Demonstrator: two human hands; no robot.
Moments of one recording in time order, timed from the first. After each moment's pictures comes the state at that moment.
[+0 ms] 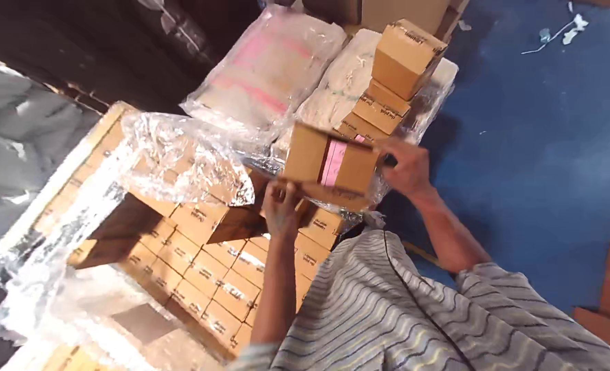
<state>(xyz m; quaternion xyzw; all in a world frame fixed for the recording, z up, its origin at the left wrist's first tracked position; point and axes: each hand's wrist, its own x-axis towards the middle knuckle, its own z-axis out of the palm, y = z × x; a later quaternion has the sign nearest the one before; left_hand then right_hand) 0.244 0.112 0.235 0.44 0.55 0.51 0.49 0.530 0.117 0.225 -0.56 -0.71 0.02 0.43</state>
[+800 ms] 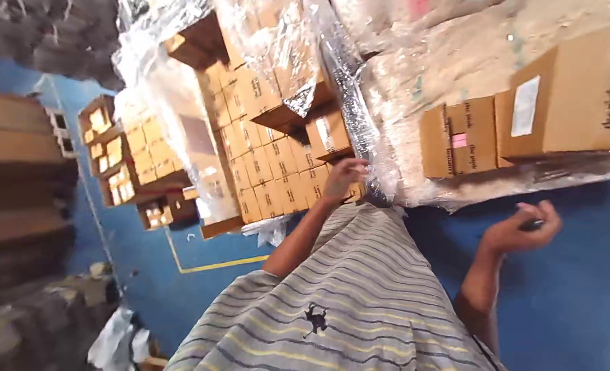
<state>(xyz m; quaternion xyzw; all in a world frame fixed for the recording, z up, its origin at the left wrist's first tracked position) 0.290 0.112 0.128 0.31 0.66 0.43 0.54 0.661 0.186 0.074 -0.68 -0.54 0.17 0.47</state>
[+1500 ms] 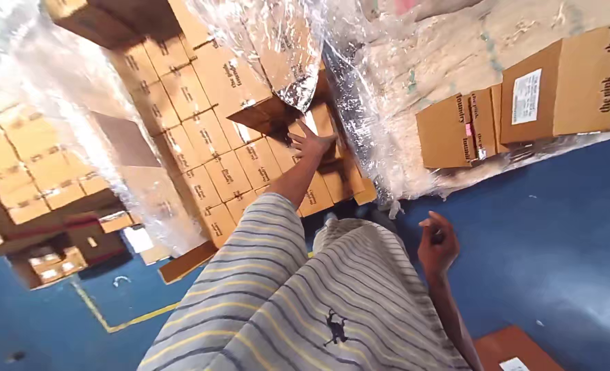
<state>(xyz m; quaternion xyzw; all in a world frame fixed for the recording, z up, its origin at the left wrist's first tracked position) 0.121 0.182 -0.024 0.18 0.93 0.08 0.32 0.487 0.027 0.113 -0.60 -0.67 0.27 0.35</state>
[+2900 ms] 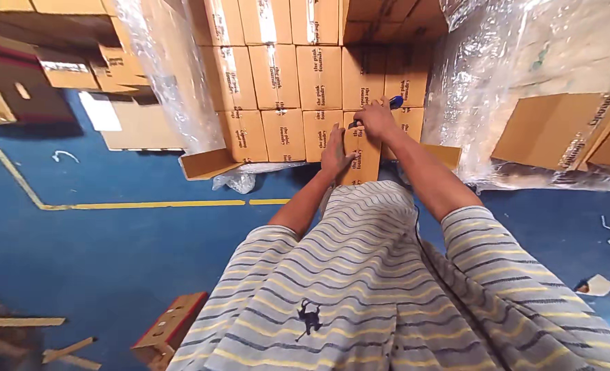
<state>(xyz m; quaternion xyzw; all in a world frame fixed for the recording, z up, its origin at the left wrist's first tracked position) 0.058 -0.129 -0.055 0.30 0.84 0.22 0.41 0.109 0.065 -0.037 -0.14 -0.94 0.20 -0.26</state>
